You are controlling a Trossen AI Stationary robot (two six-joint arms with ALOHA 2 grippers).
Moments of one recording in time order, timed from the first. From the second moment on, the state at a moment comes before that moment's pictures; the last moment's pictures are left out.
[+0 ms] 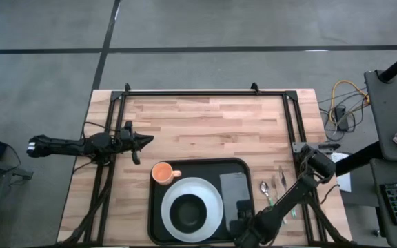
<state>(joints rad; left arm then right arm) -0.05 0.16 0.01 0.07 -0.35 -0.11 0.81 2.08 1.47 -0.80 0.15 0.73</state>
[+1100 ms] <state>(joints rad) -0.05 0.16 0.01 0.07 -0.35 -0.11 0.79 2.08 1.48 -0.74 0.18 0.84</state>
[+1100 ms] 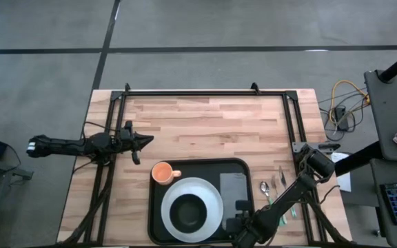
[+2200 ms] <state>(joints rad) -0.05 0.16 0.01 0.07 -0.35 -0.11 0.74 1.44 0.96 -0.64 0.49 1.31</state>
